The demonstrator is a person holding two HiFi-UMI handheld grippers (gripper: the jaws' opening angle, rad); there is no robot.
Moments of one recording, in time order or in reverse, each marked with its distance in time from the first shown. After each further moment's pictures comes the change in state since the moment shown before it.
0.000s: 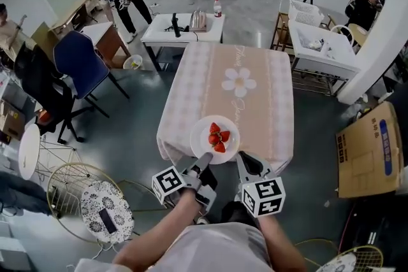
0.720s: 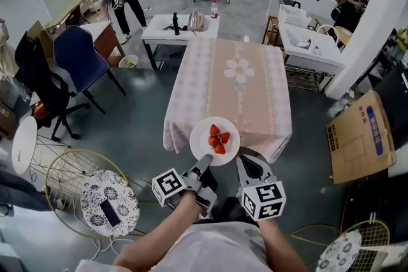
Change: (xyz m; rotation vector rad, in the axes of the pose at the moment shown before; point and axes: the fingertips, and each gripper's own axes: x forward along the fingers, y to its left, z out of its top) left arm -0.147 0.008 -0.022 -0.028 0.042 -0.078; right arm -0.087 0.130 -0.035 -0.036 -0.019 -0.079
